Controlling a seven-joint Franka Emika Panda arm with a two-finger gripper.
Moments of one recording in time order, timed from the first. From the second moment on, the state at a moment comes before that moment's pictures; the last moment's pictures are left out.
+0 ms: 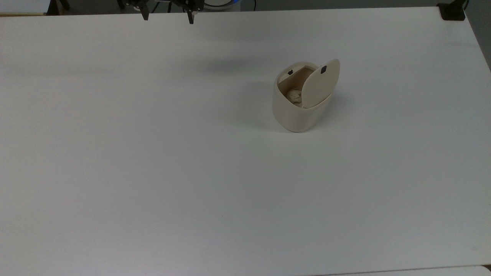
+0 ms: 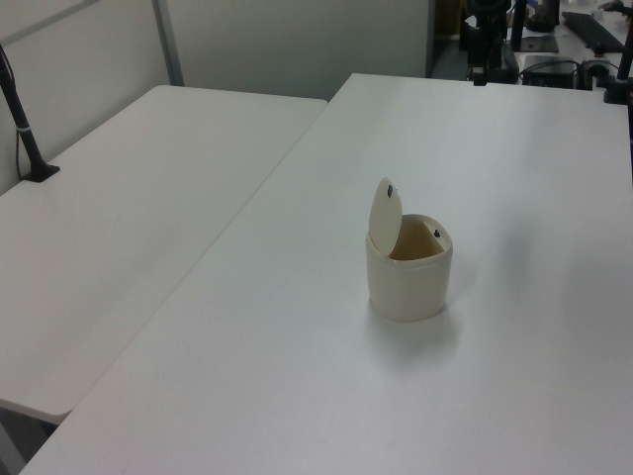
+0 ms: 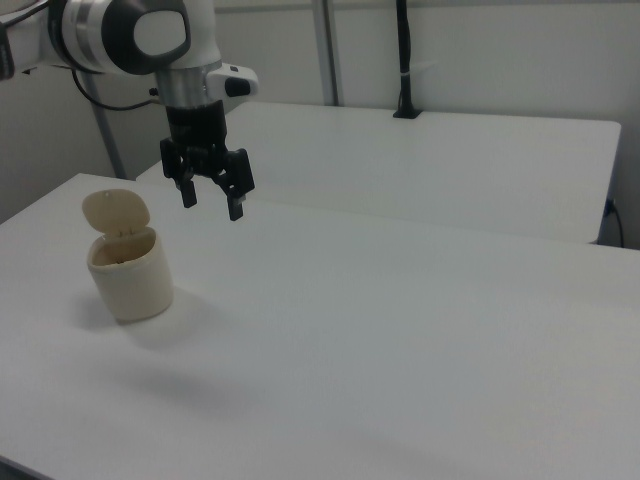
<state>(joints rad) 0.05 0.03 -0.12 -1.61 -0.01 1.55 -0.02</state>
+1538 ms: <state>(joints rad) 0.50 0.21 -0.17 -1.49 0.13 1.94 -0.23</state>
